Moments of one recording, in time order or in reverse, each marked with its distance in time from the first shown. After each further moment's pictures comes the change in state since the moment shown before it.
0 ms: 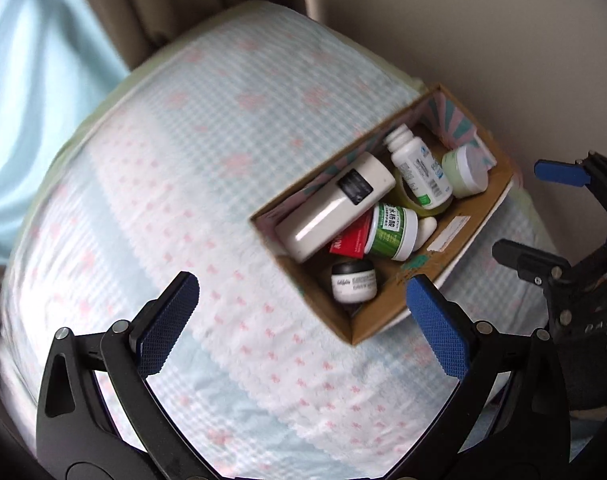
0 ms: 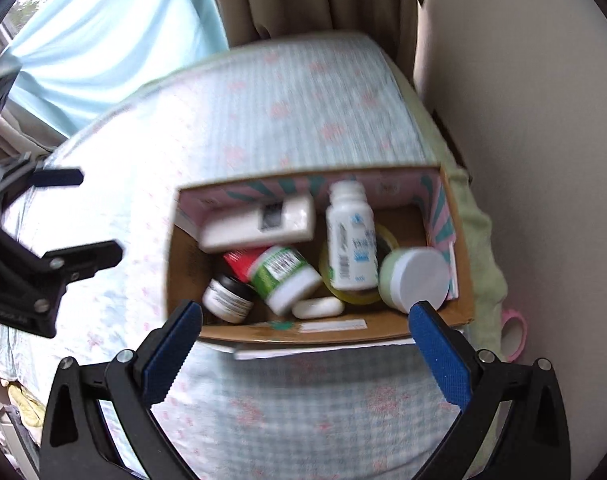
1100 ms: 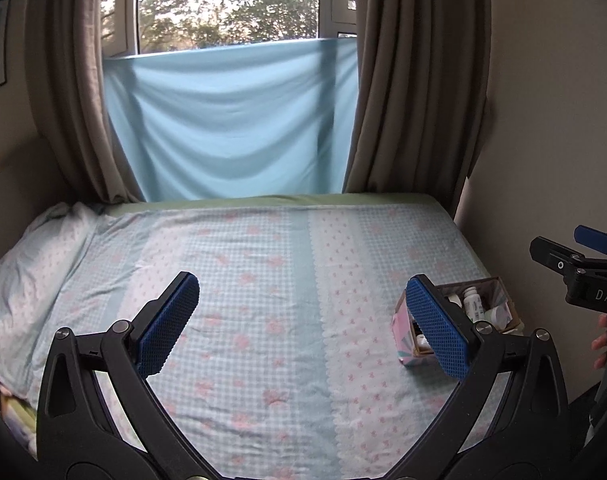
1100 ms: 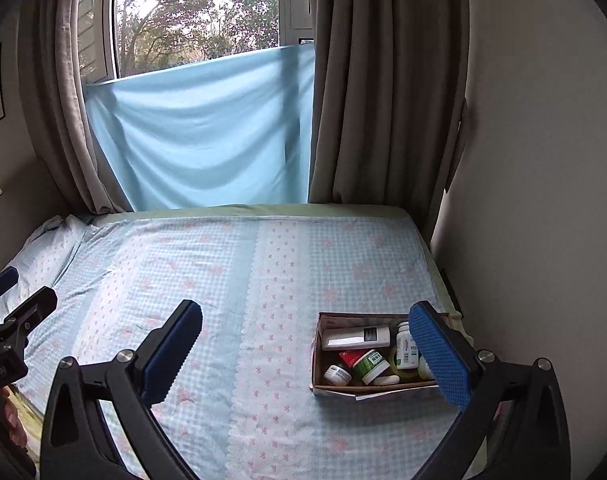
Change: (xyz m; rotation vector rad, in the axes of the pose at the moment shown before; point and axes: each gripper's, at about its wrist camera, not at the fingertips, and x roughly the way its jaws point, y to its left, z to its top) left arm -0.308 0.059 -0.262 -0.548 -0.637 0.363; right arm -0.247 0.198 -0.052 -0.160 -0.495 -0.020
